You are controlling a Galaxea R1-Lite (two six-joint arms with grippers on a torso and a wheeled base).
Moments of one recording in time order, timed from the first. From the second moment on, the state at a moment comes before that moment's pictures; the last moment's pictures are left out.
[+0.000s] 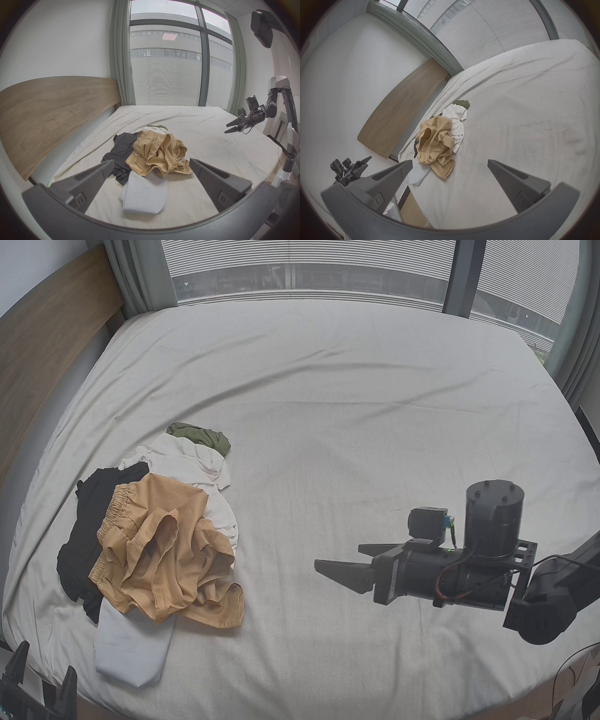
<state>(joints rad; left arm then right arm) 0.00 0.02 -0.02 0.00 -0.01 0.01 0.71 1.81 -0.69 -0.82 0.21 0.35</state>
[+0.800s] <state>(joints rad) 0.00 0.02 -0.02 0.00 -0.01 0.01 0.84 2.12 -0.89 -0.82 0.21 0.37</state>
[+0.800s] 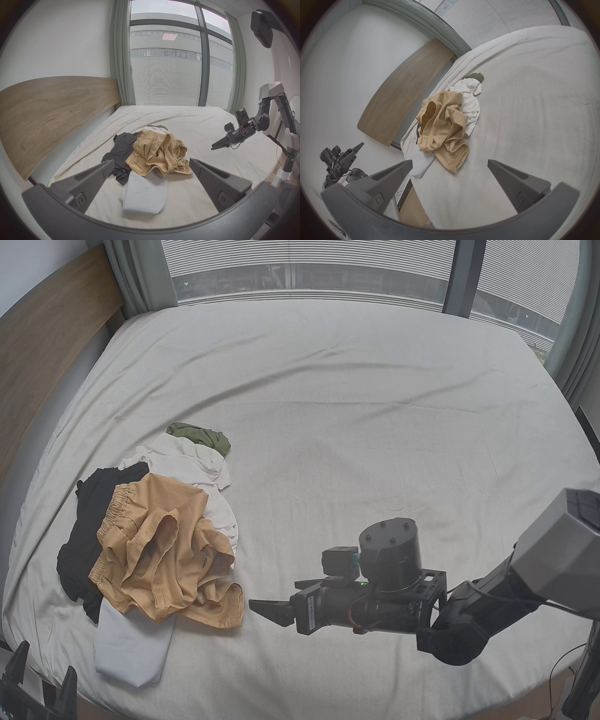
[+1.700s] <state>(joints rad) 0.00 0.02 -0.02 0.00 -0.01 0.01 0.90 2.39 -1.14 -0.81 0.20 0.43</state>
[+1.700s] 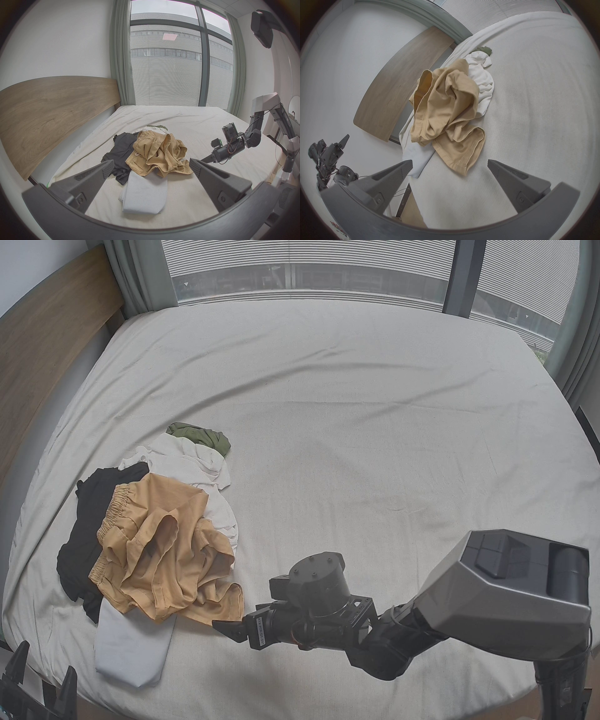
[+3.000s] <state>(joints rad) 0.00 0.02 -0.02 0.00 -0.01 0.01 0.94 2.56 -1.28 -0.81 0.08 0.50</state>
